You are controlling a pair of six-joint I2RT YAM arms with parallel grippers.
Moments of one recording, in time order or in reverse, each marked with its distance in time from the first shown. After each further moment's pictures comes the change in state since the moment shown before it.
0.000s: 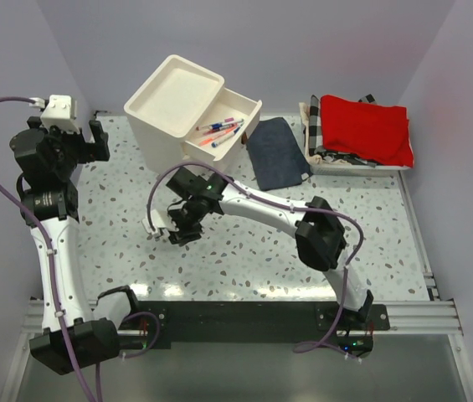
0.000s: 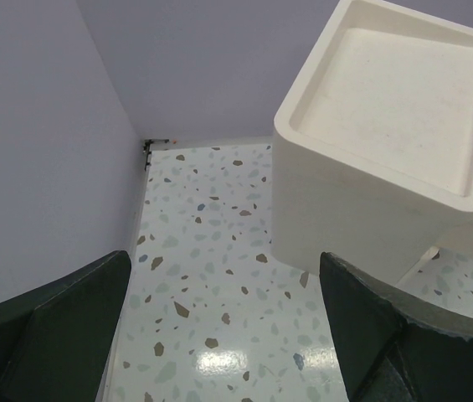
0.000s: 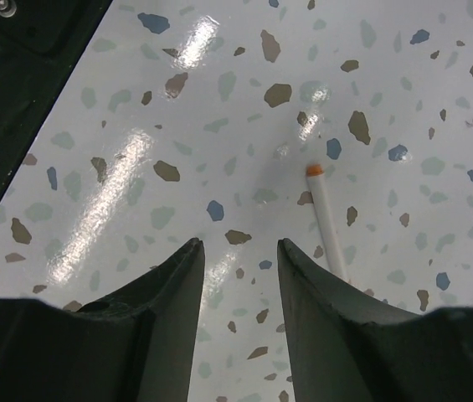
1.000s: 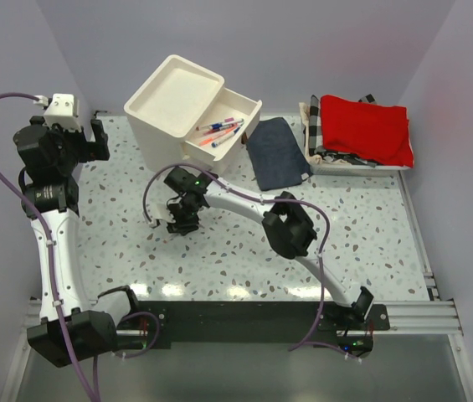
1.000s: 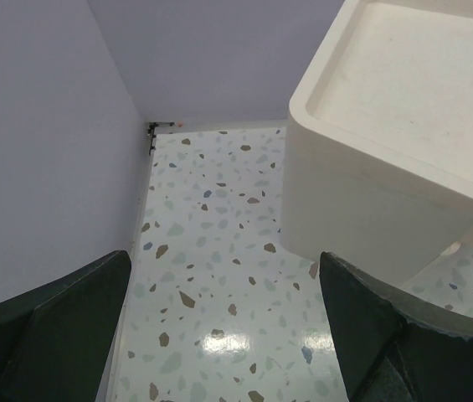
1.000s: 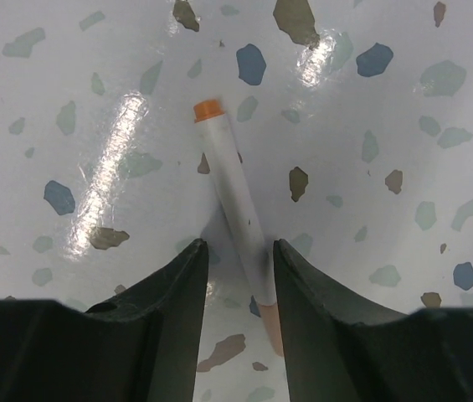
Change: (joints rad) left arm -0.004 0.048 0.008 -0.016 -0.031 0.021; right arm -0.074 0.350 0.277 -0.032 0.105 -0.012
